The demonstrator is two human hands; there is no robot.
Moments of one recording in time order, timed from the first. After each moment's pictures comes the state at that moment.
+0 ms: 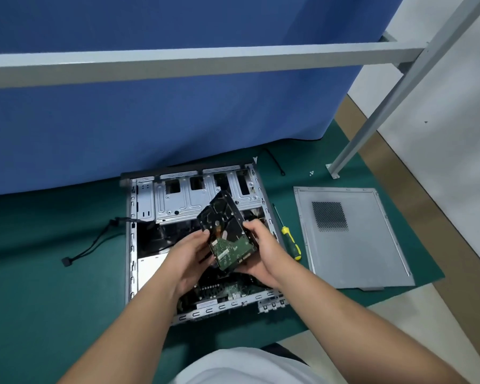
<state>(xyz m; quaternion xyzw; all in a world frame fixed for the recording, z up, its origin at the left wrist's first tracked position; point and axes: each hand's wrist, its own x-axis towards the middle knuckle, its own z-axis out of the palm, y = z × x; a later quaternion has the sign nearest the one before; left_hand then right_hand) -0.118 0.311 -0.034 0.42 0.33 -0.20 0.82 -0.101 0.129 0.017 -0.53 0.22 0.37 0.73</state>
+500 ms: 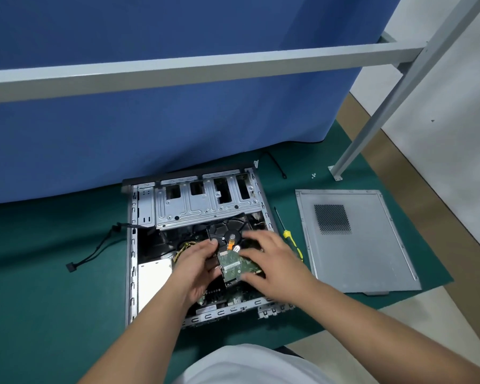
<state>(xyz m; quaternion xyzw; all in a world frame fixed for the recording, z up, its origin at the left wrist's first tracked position) -0.124 0.291 -0.045 0.43 0.35 -0.18 0.81 -0.117 0.071 0.007 -0.93 -0.29 0.10 0.17</state>
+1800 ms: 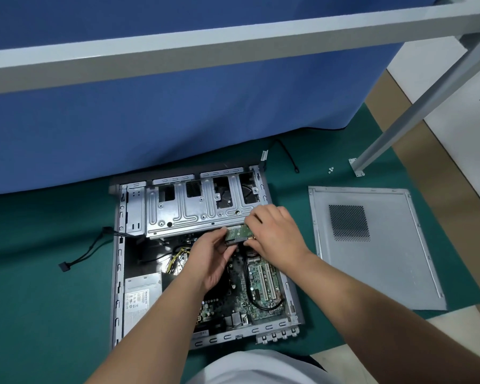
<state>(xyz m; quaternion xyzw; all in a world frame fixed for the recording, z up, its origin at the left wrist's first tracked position) -0.056 0.261 -0.060 0.32 0.39 -0.16 0.85 -0.007 0.081 -0.029 -0.94 -0.33 0.01 0.04</state>
